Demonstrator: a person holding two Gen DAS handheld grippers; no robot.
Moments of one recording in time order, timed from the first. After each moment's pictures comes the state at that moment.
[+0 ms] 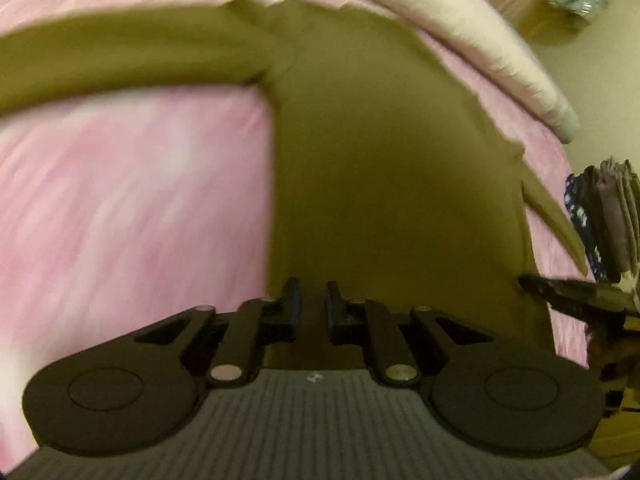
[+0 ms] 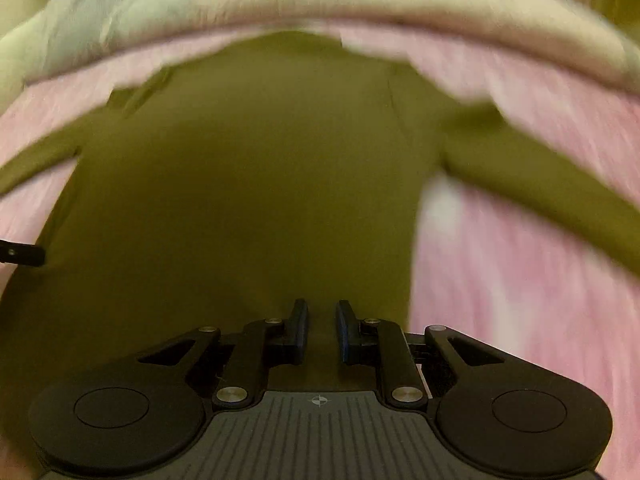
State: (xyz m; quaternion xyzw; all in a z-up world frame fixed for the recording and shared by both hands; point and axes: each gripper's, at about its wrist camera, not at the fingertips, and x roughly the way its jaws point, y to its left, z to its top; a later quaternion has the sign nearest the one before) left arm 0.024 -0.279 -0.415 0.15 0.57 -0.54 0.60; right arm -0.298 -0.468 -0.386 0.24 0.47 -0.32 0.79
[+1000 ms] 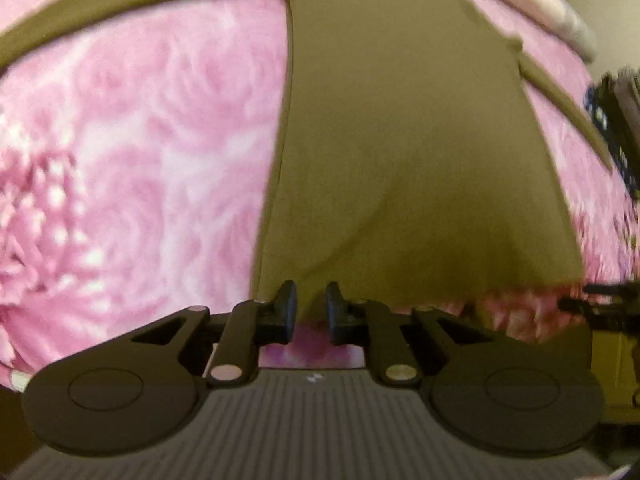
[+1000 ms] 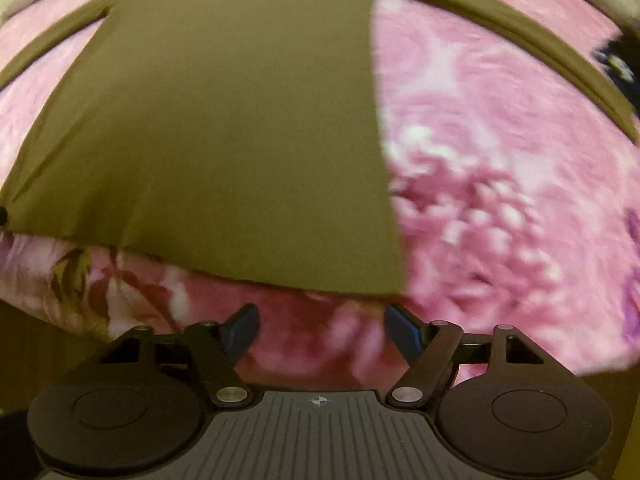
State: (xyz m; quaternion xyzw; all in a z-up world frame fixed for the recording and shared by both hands) left arm -0.048 -0.174 -0.365 0.23 0.54 -0.52 0.62; right arm -0.399 -0.336 -0.356 0.27 0.55 -0.35 0.71
